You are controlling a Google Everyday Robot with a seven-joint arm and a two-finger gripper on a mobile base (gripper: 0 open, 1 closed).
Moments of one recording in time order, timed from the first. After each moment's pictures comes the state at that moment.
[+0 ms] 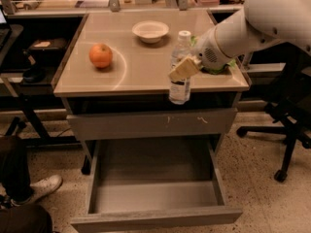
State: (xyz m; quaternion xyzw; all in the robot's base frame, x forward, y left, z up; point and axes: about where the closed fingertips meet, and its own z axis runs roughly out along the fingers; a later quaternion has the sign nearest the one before) arm 0.616 -0.079 0.897 -0.44 0.81 0.14 0.36
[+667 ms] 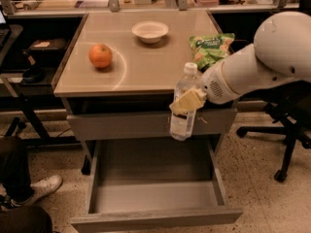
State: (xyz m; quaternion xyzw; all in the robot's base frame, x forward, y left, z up) arm 0.535 -0.087 0.851 -0.38 0.86 0.18 0.30
